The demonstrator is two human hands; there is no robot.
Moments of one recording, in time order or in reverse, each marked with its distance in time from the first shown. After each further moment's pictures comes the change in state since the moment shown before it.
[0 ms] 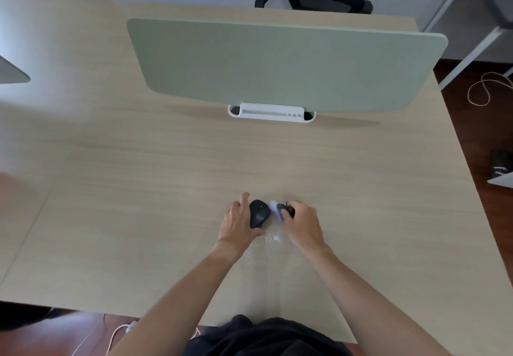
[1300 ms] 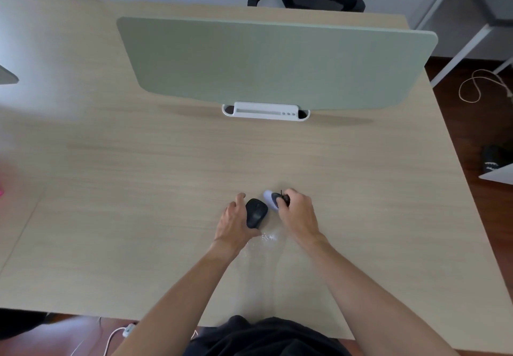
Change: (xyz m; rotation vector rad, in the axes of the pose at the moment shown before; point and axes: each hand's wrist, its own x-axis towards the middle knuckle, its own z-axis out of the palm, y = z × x) left_hand 0.000 0.002 0.003 -0.046 -0.007 -0.010; right_hand 0.016 -0.007 -0.002 -0.013 0.082 -0.029
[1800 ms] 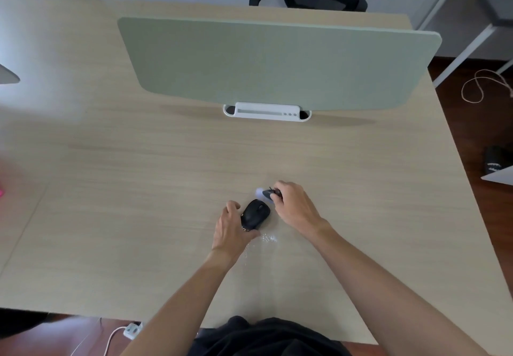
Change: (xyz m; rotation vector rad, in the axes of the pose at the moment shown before) left_hand -0.009 -0.011 0.006 -0.157 0.112 -0.045; right_hand 0.018 -0.020 -0.013 -0.280 -0.187 -0.207
